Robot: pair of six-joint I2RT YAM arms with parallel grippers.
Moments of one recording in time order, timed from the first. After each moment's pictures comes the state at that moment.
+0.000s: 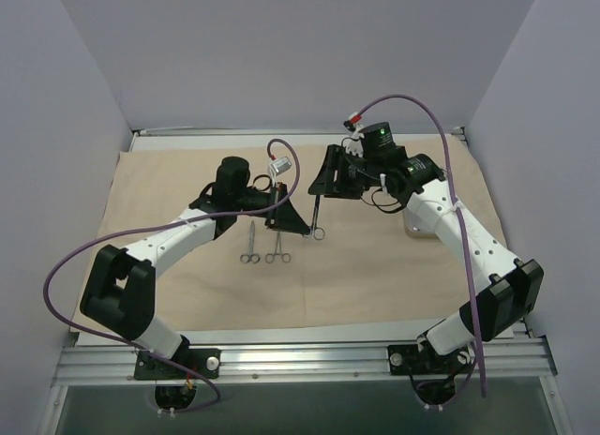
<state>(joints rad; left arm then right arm) -0.50 1.56 1.07 0.06 1.09 -0.78 0.50 1.50 1.52 -0.72 -0.33 0.60</state>
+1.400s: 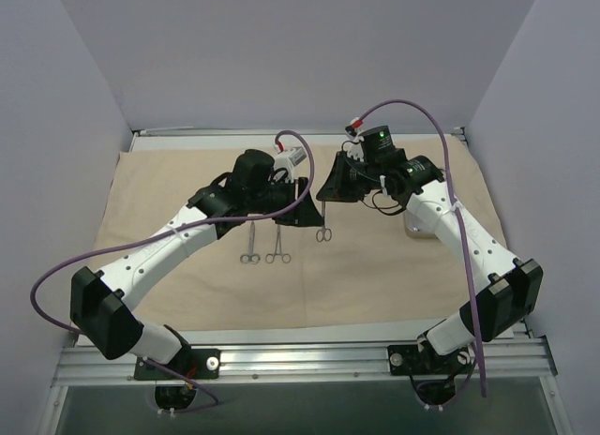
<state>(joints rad) -0.72 1.46 1.35 -0.46 0.43 -0.58 0.50 1.49 1.49 -0.73 -0.33 0.63</state>
